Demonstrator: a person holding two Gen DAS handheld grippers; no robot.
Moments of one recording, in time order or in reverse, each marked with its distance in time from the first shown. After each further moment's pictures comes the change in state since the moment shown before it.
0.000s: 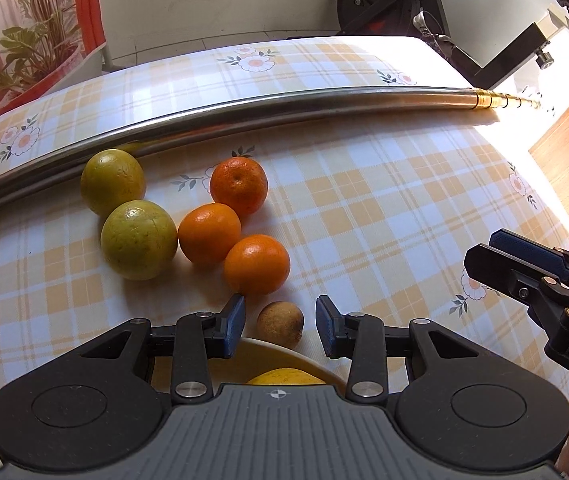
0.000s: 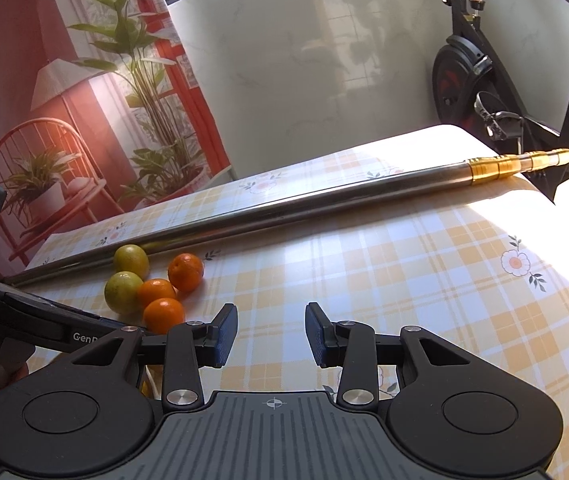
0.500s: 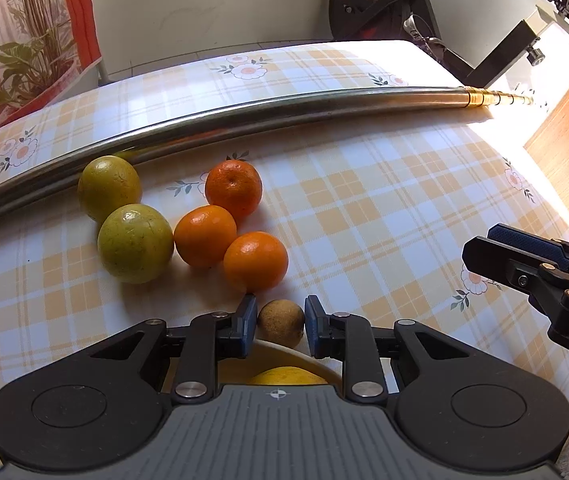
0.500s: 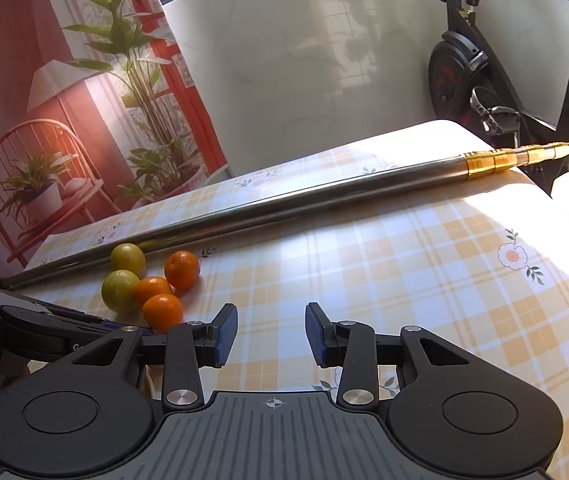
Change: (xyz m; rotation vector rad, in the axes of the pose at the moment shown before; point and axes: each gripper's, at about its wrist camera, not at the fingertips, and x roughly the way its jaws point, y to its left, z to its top) left arm -0.003 0.001 -0.009 0.019 -0.047 -0.001; right arm 0.000 -0.002 -0.002 0.013 0.003 -0.004
